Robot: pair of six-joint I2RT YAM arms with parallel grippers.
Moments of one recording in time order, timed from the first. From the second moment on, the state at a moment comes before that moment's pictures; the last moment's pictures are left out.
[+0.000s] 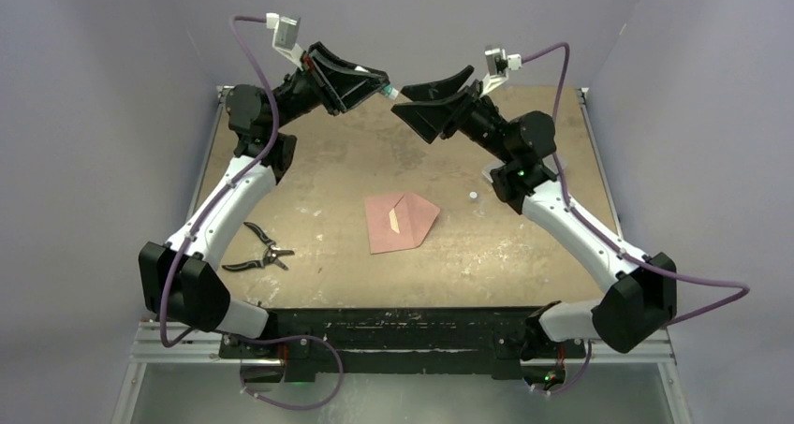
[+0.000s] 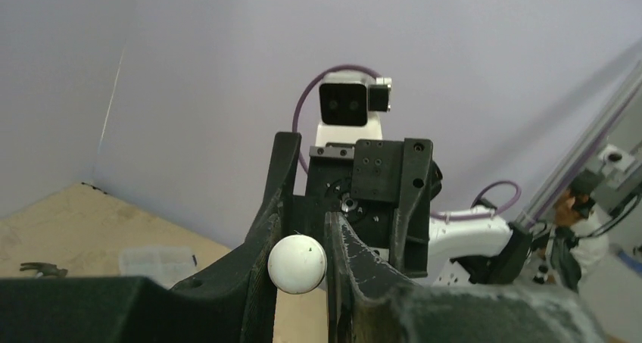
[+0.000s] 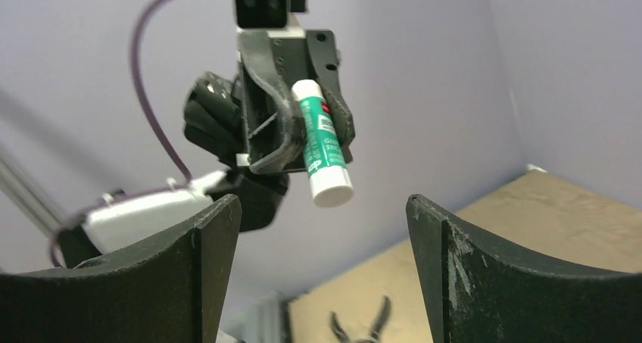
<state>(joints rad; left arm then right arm) -0.32 1.45 1.35 0.78 0.79 -1.08 0.53 1.36 1.17 0.76 -0.52 0.88</state>
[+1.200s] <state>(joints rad) -0.32 1.37 1.26 0.86 0.77 -1.00 0.57 1.28 1.13 0.70 -0.46 0.17</state>
